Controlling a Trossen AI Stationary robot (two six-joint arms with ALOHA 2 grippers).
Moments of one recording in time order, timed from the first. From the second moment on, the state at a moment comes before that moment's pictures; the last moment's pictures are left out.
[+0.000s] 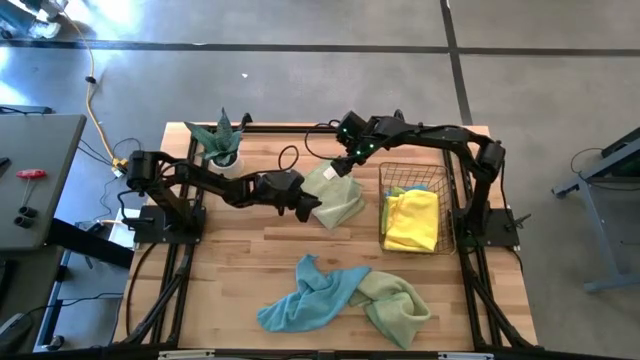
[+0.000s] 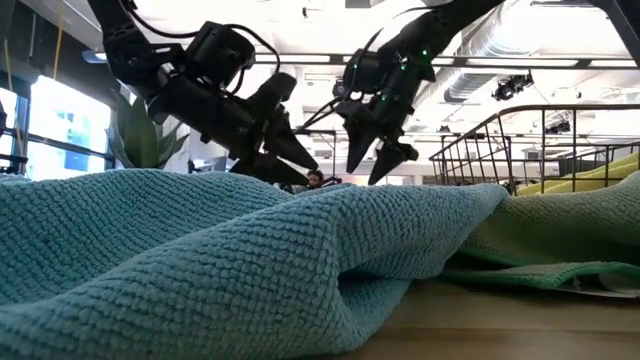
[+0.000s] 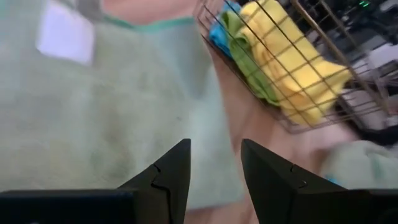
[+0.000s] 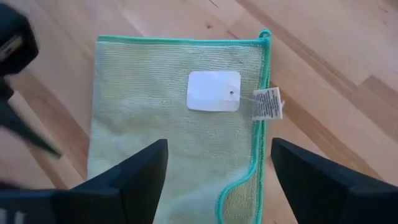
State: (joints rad) left arm 0.28 1.66 0.62 0.54 0.03 -0.68; right arm -0.48 1.87 1.43 -0.70 -0.19 0.37
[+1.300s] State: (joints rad) left arm 0.46 1.90 0.89 0.14 -0.12 -0.29; right arm -0.31 1.86 1.83 -1.14 0.05 0.31
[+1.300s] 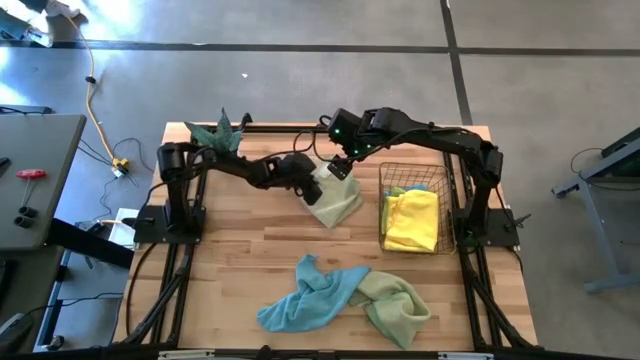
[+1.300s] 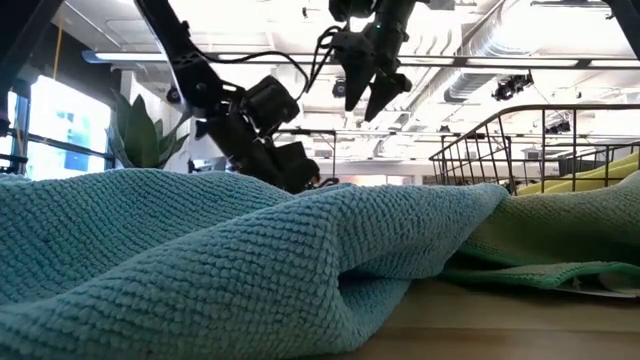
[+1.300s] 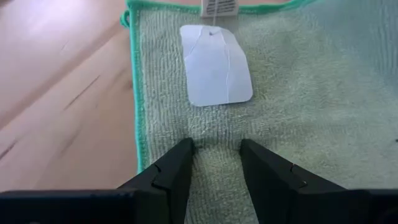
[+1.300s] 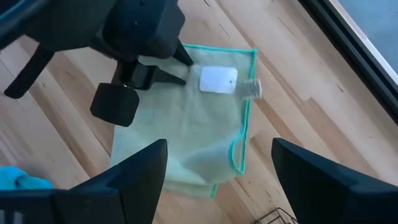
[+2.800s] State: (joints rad) left arm 0.33 1.81 0.89 -0.05 0.01 0.09; right arm -0.31 1.86 1.83 -1.17 0.10 0.17
